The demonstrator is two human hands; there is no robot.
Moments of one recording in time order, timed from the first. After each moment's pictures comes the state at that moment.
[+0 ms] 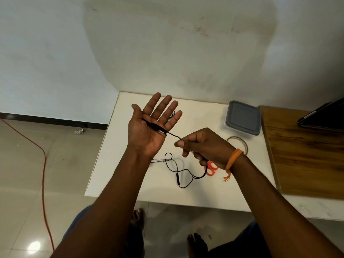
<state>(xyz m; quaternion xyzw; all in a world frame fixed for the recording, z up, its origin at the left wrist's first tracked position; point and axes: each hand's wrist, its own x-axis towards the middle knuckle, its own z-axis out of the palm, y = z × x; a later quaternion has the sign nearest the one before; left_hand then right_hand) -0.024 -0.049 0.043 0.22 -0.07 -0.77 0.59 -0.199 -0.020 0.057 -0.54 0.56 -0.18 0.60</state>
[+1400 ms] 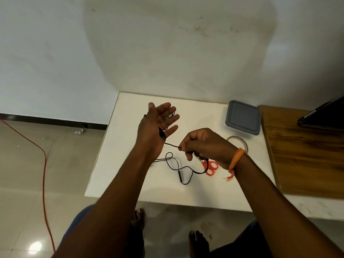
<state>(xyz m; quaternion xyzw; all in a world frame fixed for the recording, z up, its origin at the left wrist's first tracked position) -0.035 -0.048 0.038 0.46 -0.24 -0.68 0.51 -0.197 -0.024 0.061 -0.55 0.58 -0.14 0.58</state>
